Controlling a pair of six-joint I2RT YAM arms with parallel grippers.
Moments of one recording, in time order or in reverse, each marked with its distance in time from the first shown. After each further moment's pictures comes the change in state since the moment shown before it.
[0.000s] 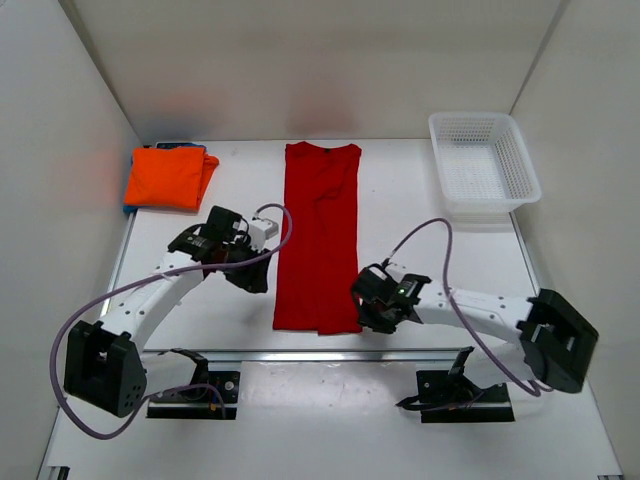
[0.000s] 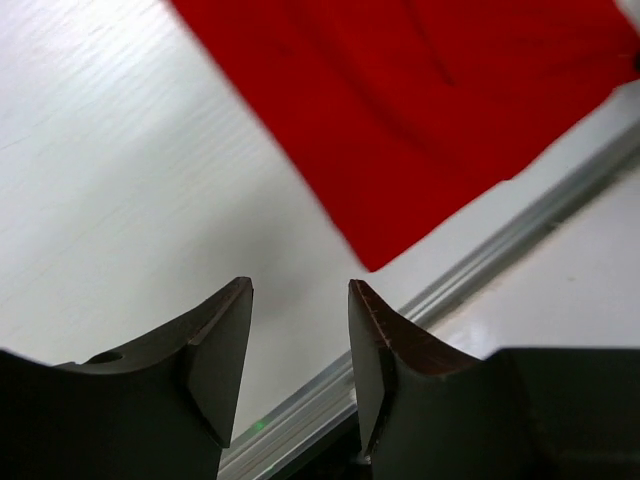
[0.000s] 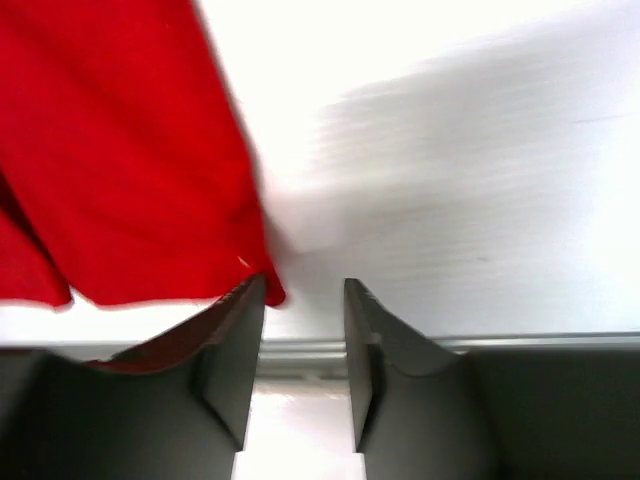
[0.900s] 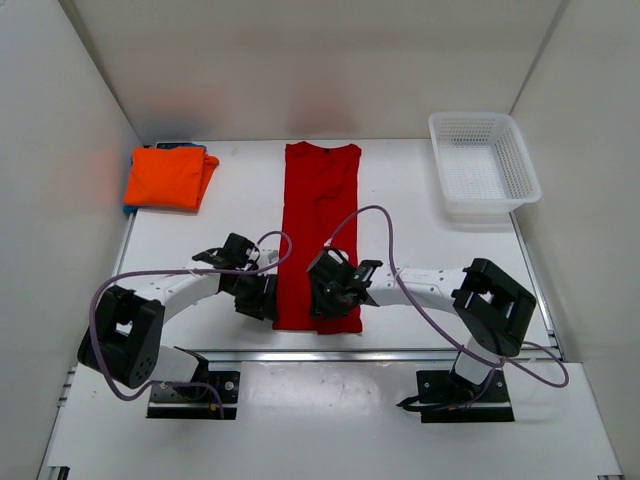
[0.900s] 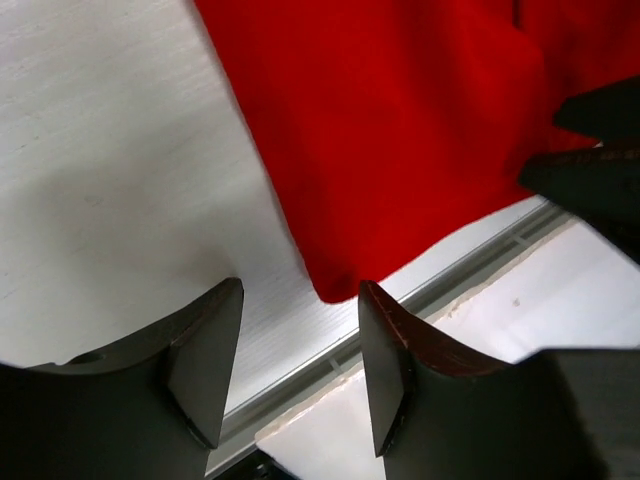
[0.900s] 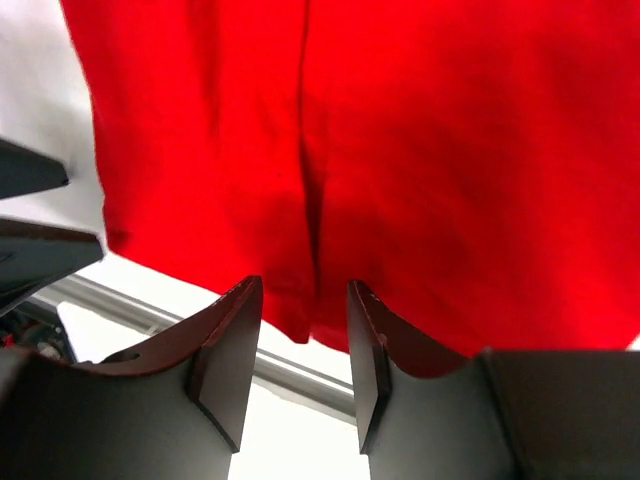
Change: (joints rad) left arm -0.056 0.150 -0.254 0.227 0.114 -0.325; right arm 0.039 0.296 0.247 0.254 -0.181 -0.283
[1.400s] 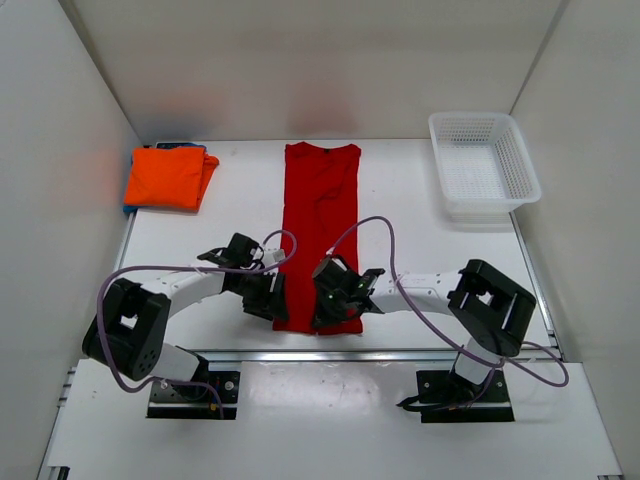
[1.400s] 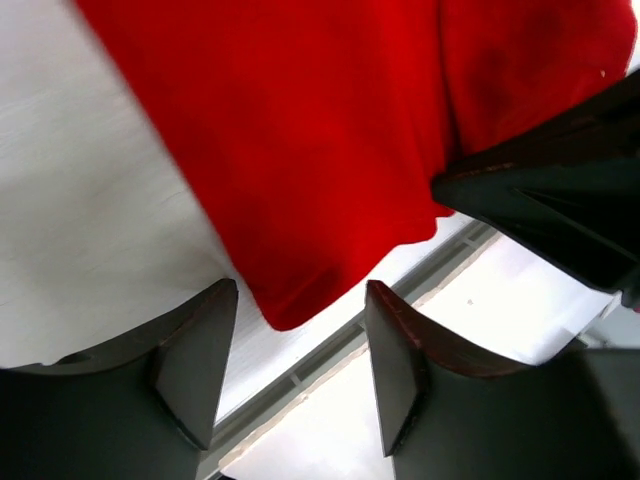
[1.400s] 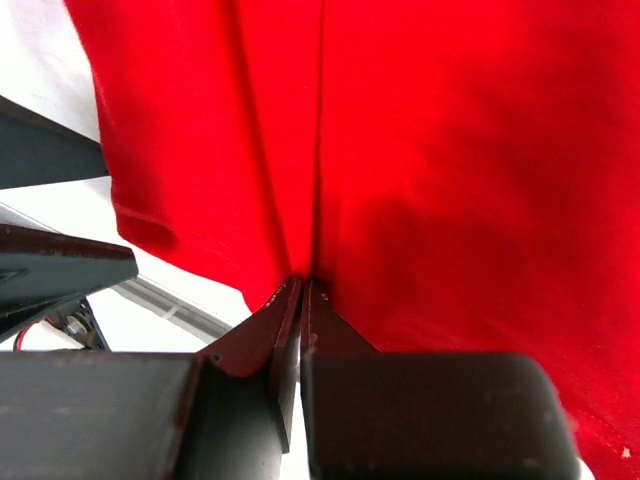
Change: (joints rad) left arm -0.015 0.052 -0.006 0.085 0.095 -0.058; right arm 0.003 0.010 -0.096 0.165 -0.116 0.060
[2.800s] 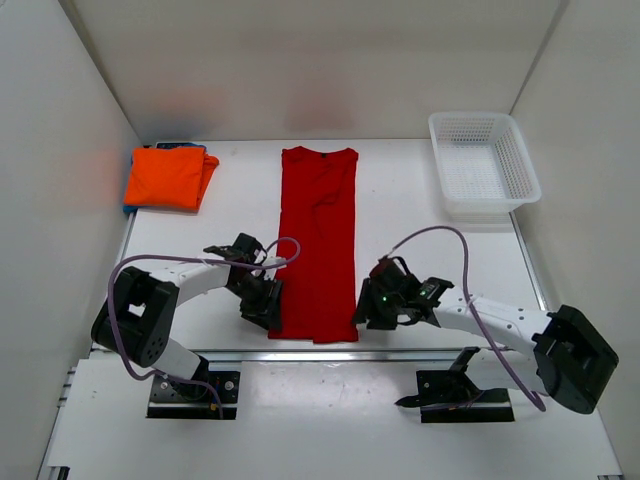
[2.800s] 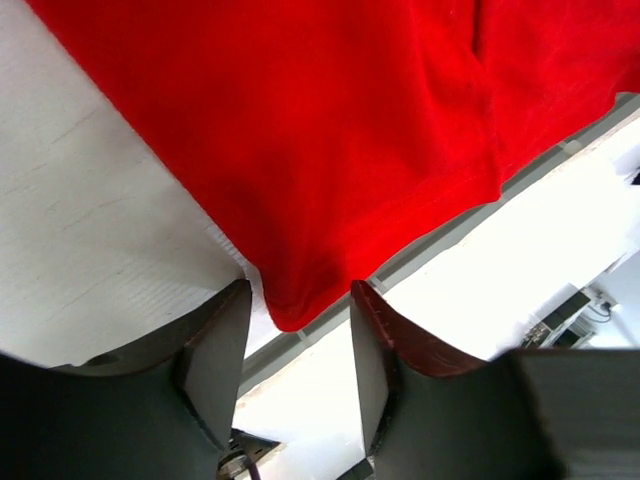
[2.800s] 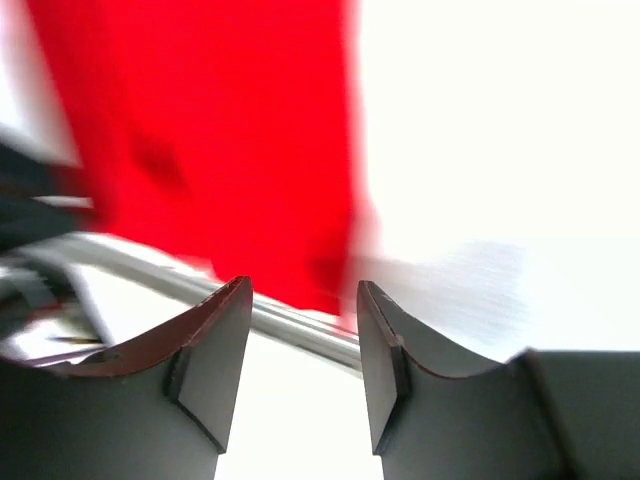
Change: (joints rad) left arm -0.017 0.077 0.063 -0.167 -0.008 0.071; right arm -0.192 -0.486 -0.264 -0.145 0.016 -0.020
